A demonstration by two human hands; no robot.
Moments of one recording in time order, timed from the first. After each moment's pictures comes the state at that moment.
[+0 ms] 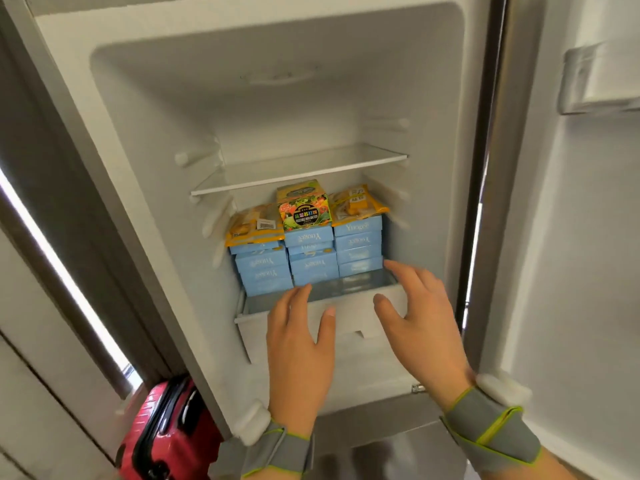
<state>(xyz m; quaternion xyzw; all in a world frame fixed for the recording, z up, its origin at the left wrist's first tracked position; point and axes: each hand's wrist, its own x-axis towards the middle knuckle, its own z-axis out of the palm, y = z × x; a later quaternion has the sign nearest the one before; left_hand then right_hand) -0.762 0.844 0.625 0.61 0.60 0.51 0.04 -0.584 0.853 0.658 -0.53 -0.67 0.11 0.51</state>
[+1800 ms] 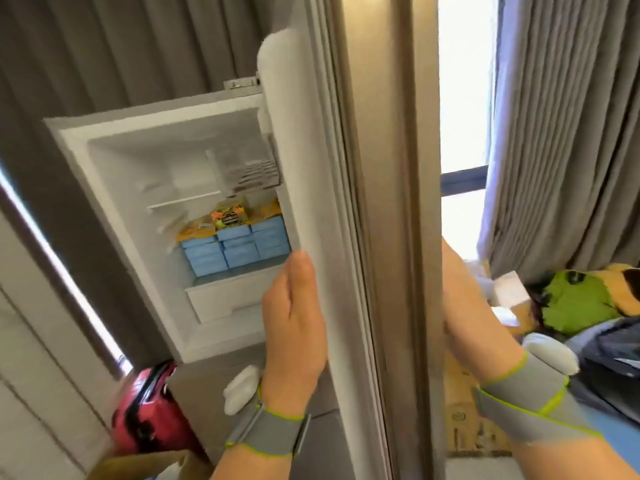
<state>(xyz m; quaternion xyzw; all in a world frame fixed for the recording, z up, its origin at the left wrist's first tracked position) -0.444 0.515 0.737 0.60 0.38 0.68 0.19 -0.272 0.541 0.736 -0.38 -0.53 0.42 0.63</state>
